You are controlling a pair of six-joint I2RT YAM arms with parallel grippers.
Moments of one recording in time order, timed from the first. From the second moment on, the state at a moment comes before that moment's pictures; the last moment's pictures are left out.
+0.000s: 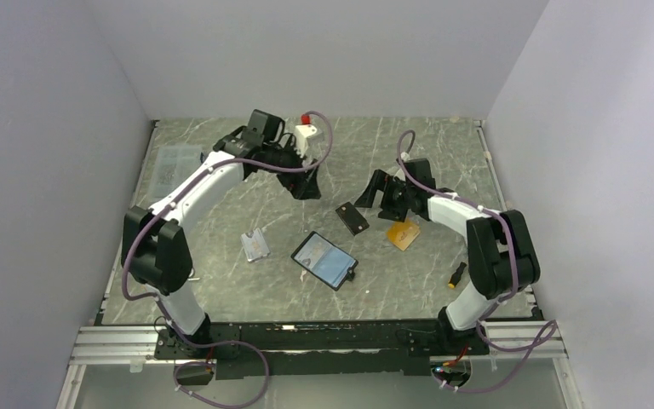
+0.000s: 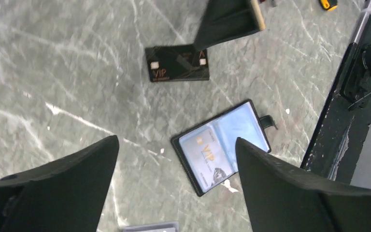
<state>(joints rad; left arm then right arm) -0.43 1.73 1.52 -0.64 0.66 0.24 0.25 1.61 0.87 -0.08 -0.43 0.60</state>
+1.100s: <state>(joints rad) -0.61 2.07 1.55 -0.41 0.44 0.45 0.21 1.87 0.97 0.07 -0.58 0.63</state>
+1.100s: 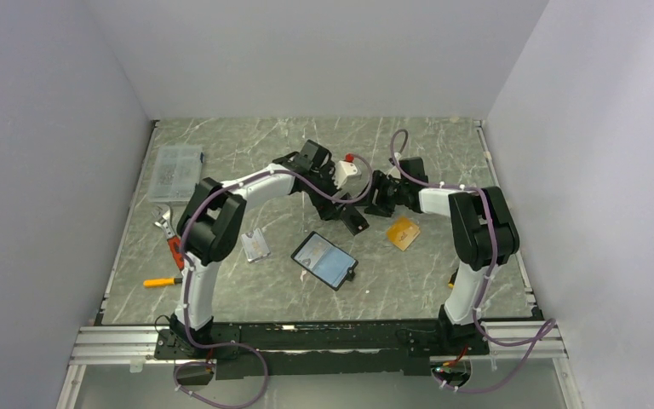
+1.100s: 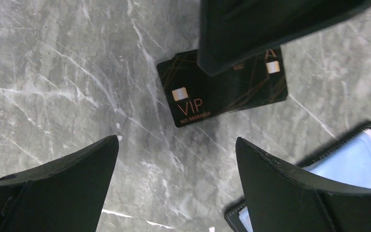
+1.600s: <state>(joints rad) -0.61 2.12 1.58 -0.42 0.41 0.50 0.21 1.82 0.79 0.26 -0.66 0.72</state>
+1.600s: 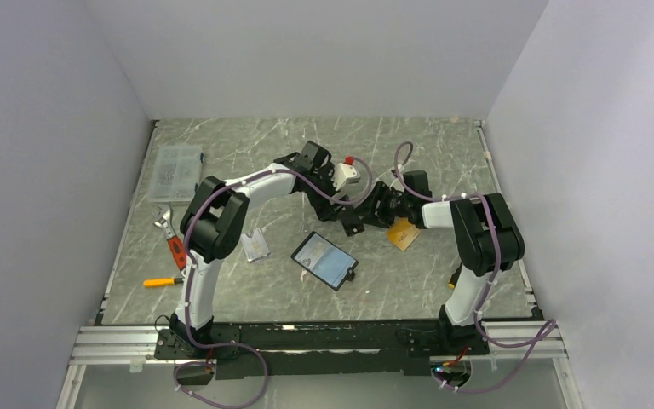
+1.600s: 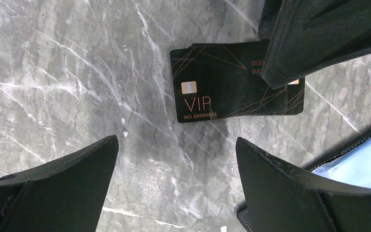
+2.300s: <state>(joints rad) -0.61 2.15 1.58 -0.42 0.40 0.51 0.22 1.85 0.83 0.22 -0.66 0.73</state>
